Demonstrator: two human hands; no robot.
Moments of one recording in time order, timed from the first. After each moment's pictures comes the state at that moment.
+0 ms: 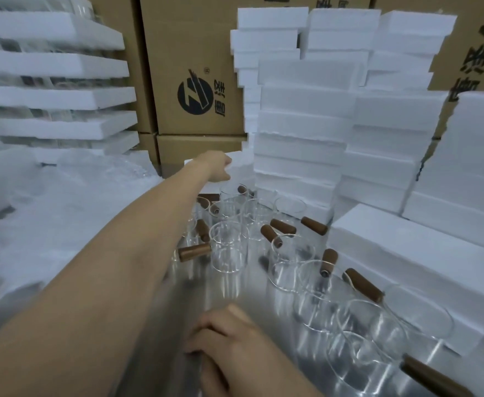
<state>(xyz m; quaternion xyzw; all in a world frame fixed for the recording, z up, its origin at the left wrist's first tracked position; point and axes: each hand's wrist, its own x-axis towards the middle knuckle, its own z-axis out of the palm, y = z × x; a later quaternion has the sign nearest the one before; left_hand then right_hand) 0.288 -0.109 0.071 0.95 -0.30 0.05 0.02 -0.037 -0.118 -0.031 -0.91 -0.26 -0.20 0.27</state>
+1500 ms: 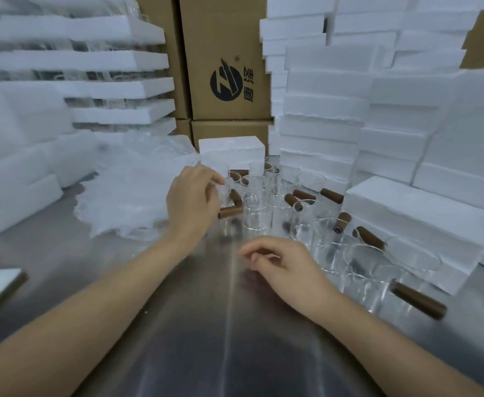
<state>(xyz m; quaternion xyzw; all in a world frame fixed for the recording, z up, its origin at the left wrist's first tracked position) 0.098 0.007 0.007 0.83 -0.26 0.38 0.32 -0.043 -0.135 -0.016 -0.85 -0.09 -0.14 0.49</state>
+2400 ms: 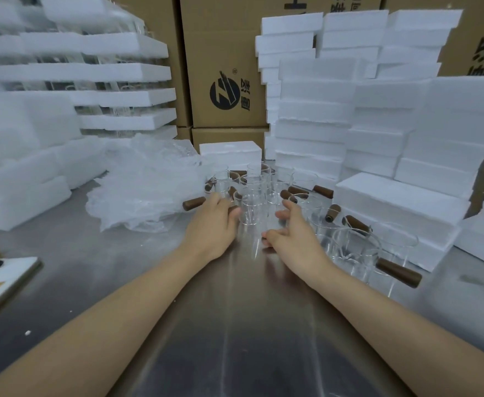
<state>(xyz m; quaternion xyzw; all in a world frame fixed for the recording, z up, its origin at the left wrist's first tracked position) 0.051 0.012 -0.018 0.91 -0.28 0.20 0.23 -0.030 -0.136 -0.024 -0.80 0.05 -0.18 0.57</state>
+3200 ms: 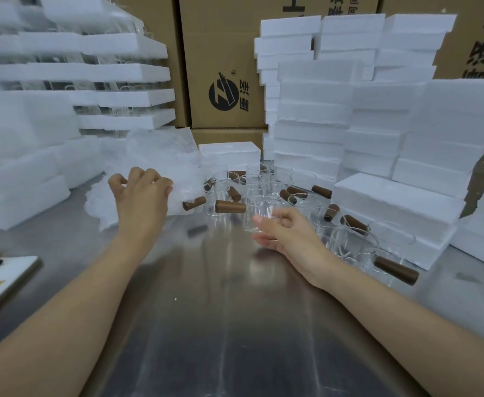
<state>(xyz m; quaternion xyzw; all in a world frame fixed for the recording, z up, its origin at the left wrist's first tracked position) 0.085 0.091 0.008 0.90 -0.13 0.41 0.05 -0.034 -0.140 -0.021 -0.63 0.01 -0.10 0.77</state>
